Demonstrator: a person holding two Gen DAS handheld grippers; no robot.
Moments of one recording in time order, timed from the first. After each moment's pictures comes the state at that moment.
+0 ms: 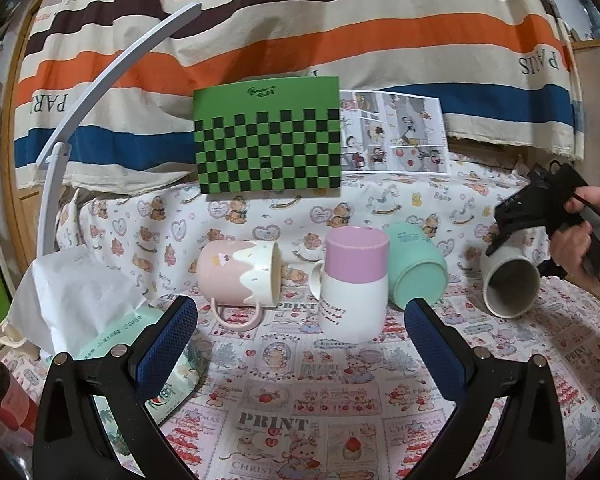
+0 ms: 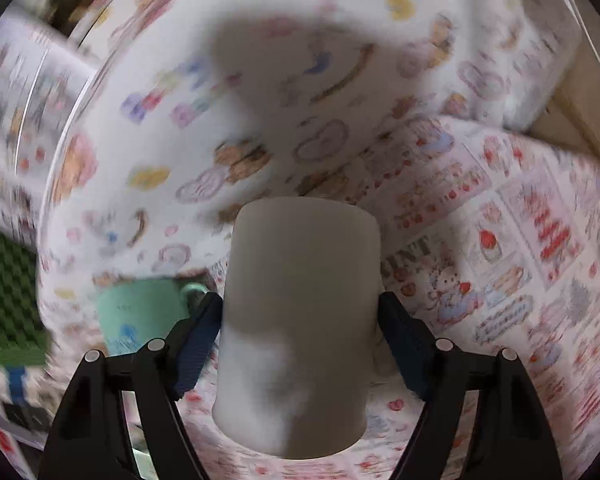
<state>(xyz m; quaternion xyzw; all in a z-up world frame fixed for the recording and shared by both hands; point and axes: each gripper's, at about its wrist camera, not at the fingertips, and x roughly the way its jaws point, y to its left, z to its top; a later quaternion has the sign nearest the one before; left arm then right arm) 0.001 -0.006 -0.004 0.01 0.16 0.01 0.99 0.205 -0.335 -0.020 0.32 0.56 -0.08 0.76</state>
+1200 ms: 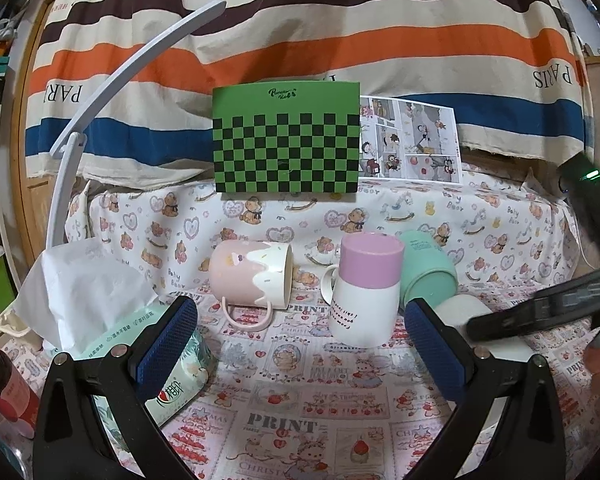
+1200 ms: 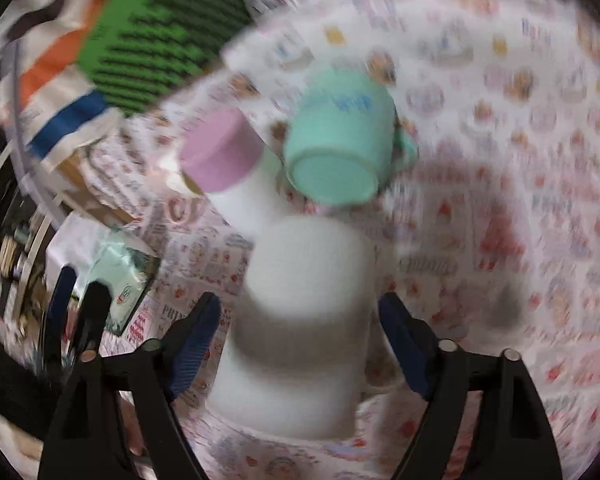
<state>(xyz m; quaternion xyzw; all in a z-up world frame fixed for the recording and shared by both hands) 0.000 0.002 -0.003 -0.01 0.15 0.02 0.99 0.089 -0.185 -0.002 0.10 0.48 0.18 0.85</state>
